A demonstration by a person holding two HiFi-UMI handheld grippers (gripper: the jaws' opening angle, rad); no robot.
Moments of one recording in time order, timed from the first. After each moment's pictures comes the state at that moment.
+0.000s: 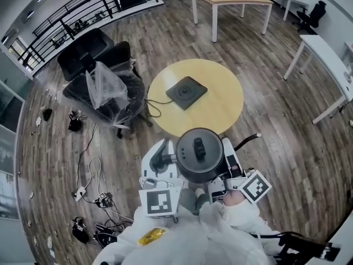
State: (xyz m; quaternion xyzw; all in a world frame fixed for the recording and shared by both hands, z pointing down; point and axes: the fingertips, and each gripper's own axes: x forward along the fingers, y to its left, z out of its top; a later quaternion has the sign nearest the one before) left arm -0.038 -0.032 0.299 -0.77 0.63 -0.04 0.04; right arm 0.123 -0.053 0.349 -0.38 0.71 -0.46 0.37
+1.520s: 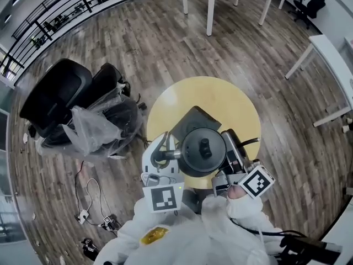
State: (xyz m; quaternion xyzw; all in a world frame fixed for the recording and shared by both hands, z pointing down) left arm -0.127 -0.374 0.338 -0.79 0.60 -0.06 0.08; right arm 0.035 -0.383 0.372 -0.43 0.76 -0.38 0.29
